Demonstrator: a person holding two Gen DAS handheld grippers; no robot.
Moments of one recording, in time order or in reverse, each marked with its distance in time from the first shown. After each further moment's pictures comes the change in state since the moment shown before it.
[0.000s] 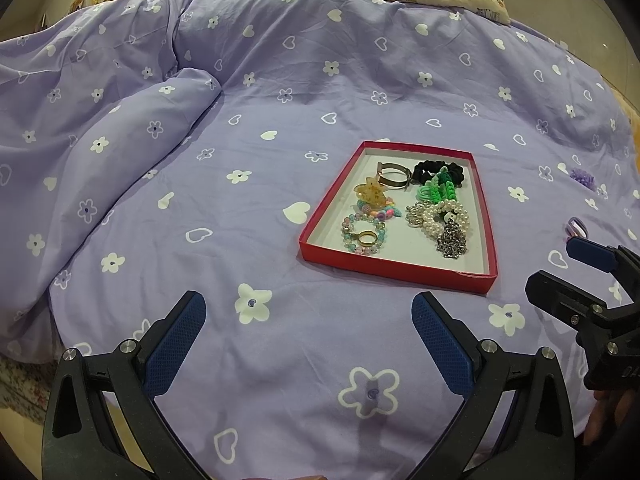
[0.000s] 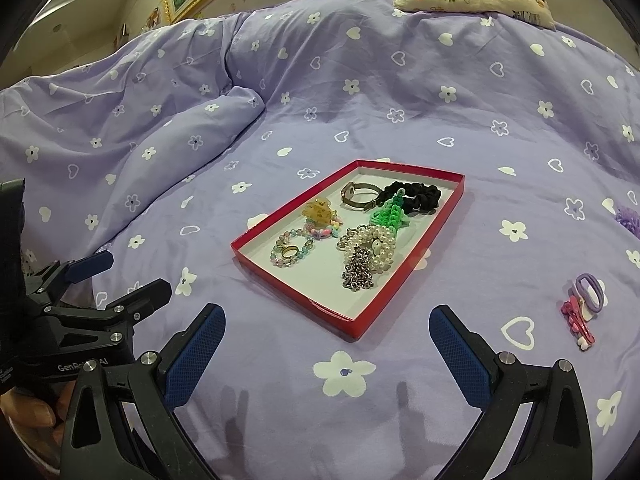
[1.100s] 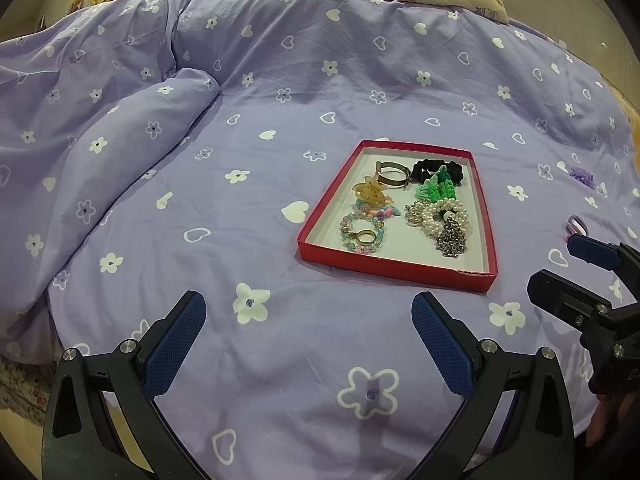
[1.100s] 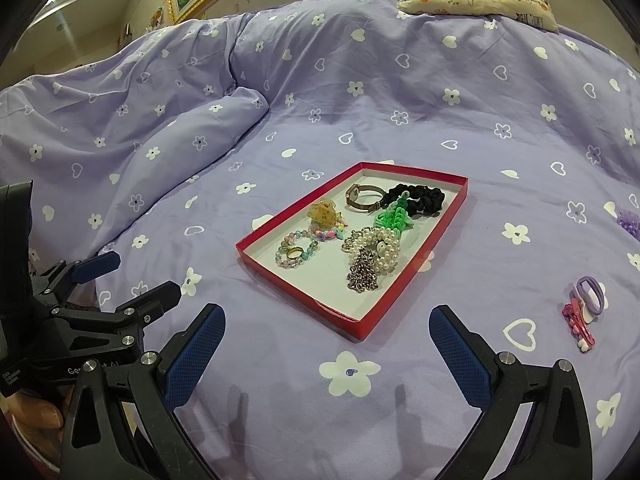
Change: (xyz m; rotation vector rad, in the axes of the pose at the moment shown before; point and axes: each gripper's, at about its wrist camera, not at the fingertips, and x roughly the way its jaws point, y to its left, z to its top) left arm 0.002 -0.001 -0.001 0.004 0.000 -0.006; right arm -0.002 0.006 0.001 -0.004 -0.001 0.003
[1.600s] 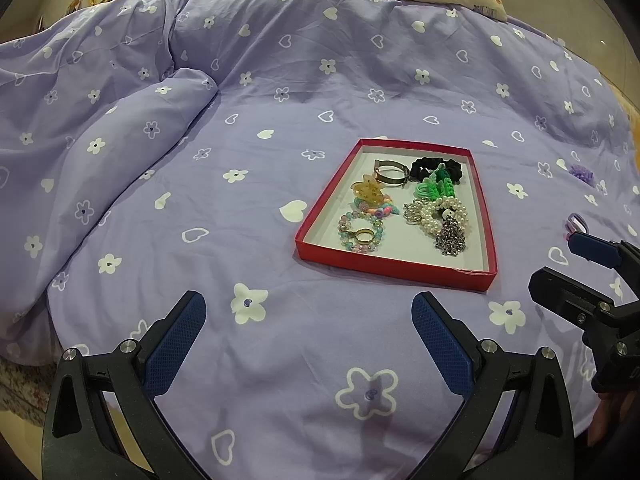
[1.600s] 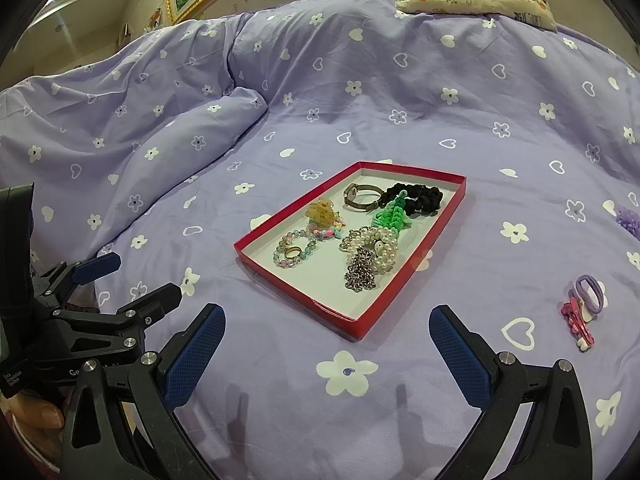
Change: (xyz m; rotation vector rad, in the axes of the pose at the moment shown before) left arm 0.001 0.000 -0.002 0.001 0.000 -0.001; right arm 0.001 -0.002 0.000 0.001 0.001 0.003
